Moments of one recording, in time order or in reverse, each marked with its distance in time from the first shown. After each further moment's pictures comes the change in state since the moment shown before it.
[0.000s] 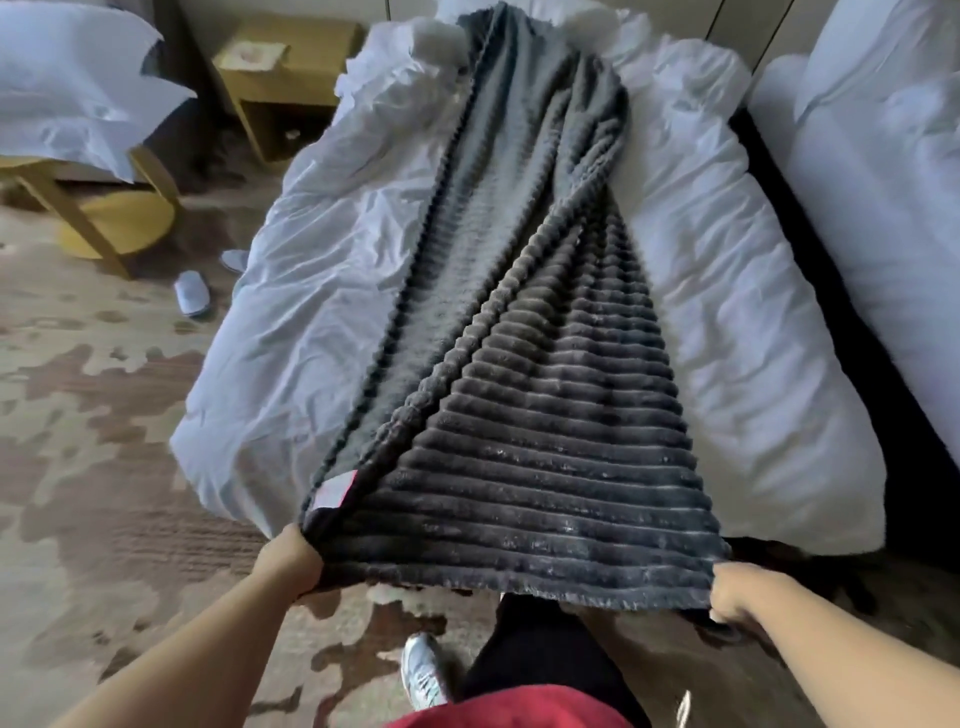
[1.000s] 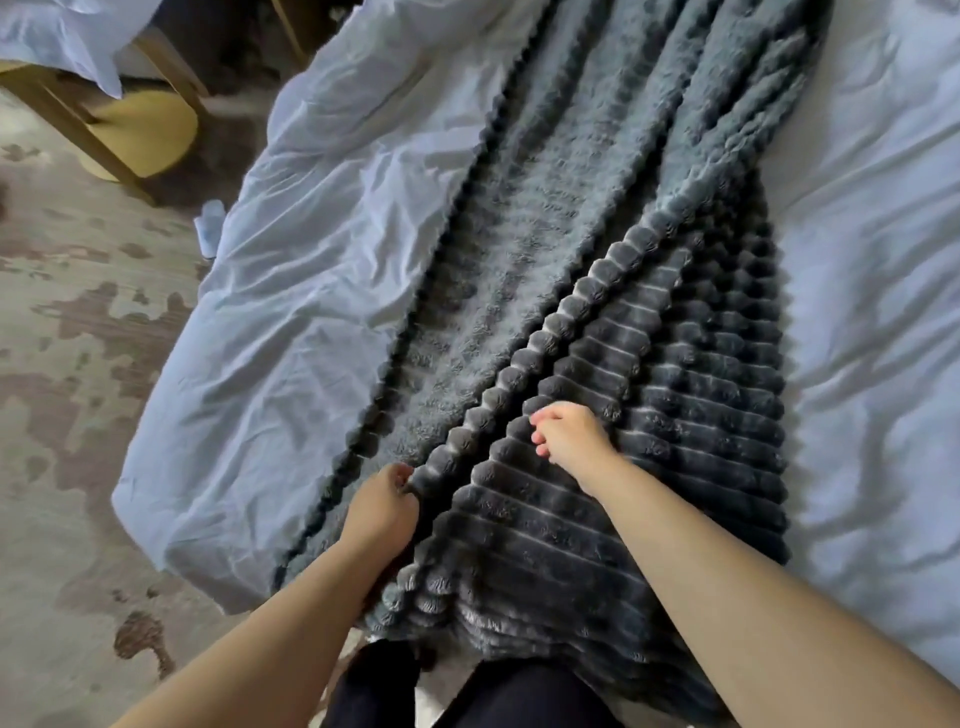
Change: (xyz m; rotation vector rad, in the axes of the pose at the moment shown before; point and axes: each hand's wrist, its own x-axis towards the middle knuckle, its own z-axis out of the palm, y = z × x) left_hand 0.173 0.258 -0.059 -0.317 0.064 0.012; right_hand 0.180 -0.284 -0.301 1.012 -0.015 -0.443
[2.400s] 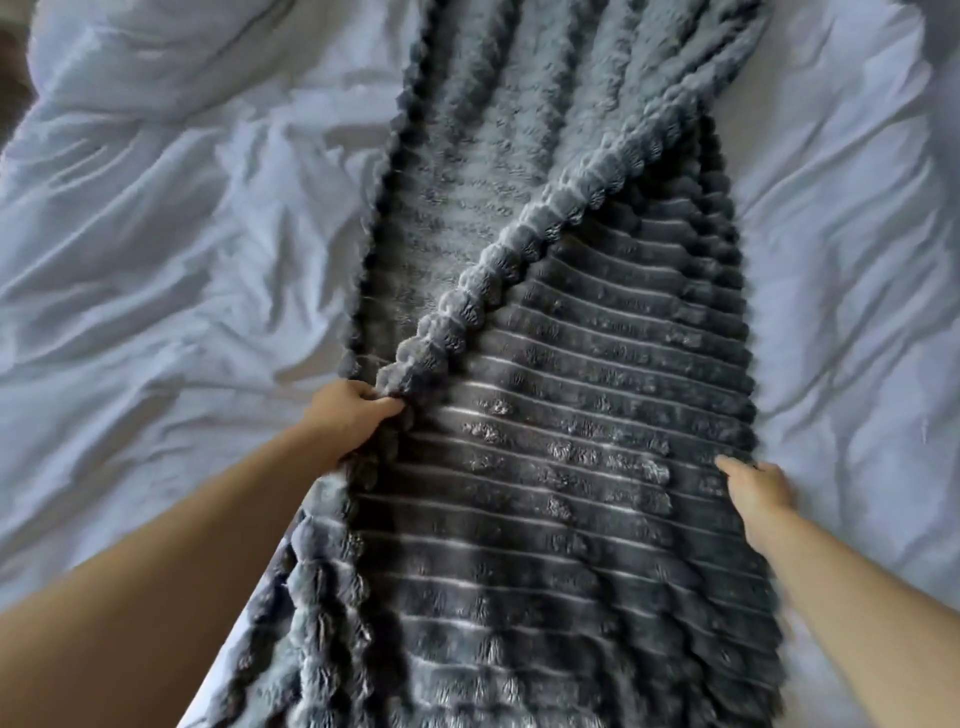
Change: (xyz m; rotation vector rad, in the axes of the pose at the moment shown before) left_hand 0.209 0.103 -0.050 -0.275 -0.319 0.077; right_hand 0.078 0.078 -0.157 -0.026 0.765 0.575
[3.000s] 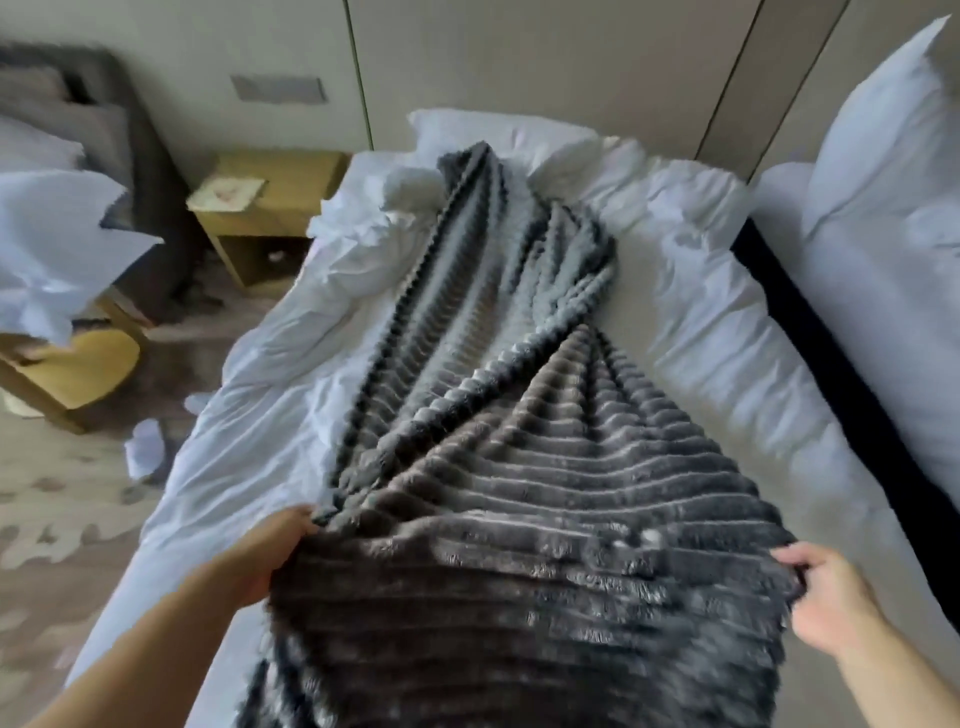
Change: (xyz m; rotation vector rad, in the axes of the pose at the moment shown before) left_hand -0.221 0.066 -0.080 -0.366 0.051 0.005; right_hand -0.091 0.032 -0.227 1.067 -0.800 -0.015
